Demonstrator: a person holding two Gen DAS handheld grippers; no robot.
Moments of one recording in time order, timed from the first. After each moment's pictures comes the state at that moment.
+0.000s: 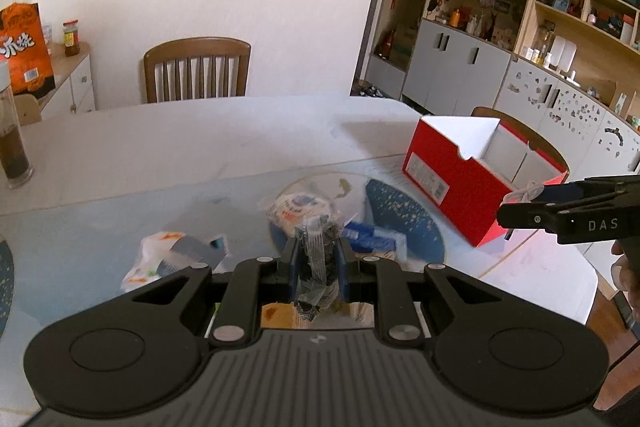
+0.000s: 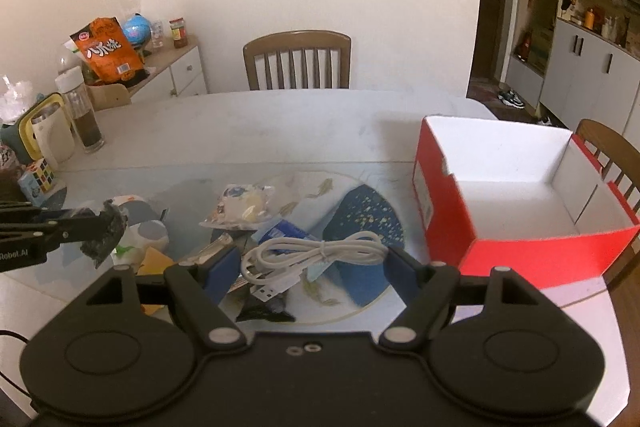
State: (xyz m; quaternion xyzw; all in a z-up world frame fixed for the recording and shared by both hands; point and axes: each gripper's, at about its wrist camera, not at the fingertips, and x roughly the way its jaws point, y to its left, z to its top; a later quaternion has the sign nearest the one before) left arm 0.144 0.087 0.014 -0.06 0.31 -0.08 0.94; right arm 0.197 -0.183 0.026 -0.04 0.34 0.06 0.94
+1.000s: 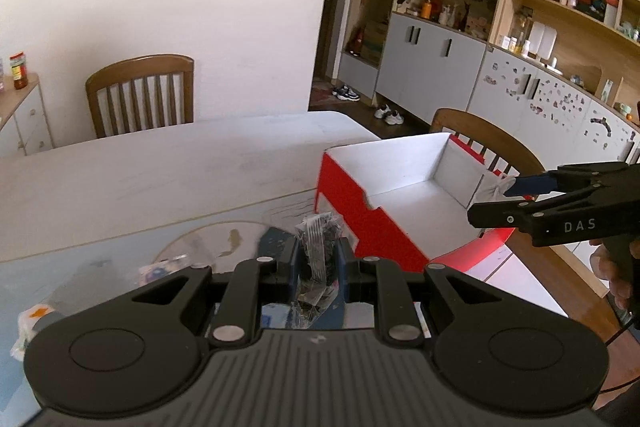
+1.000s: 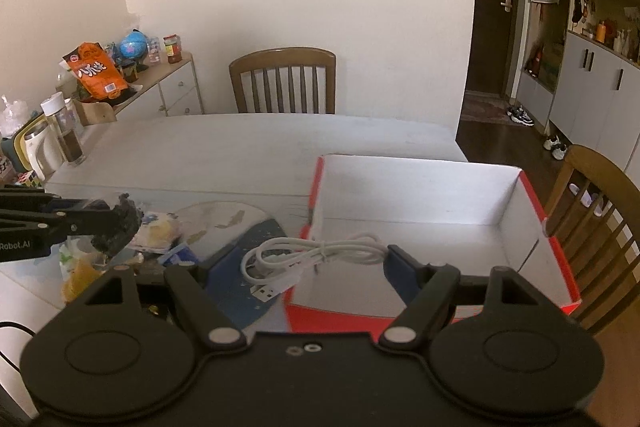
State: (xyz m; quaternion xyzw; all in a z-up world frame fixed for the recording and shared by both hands) left arm 0.229 -0.065 0.045 -0.04 0.31 -0.11 0.94; right arm 0.235 -0.327 0.062 -0.05 0.33 0.09 0.94
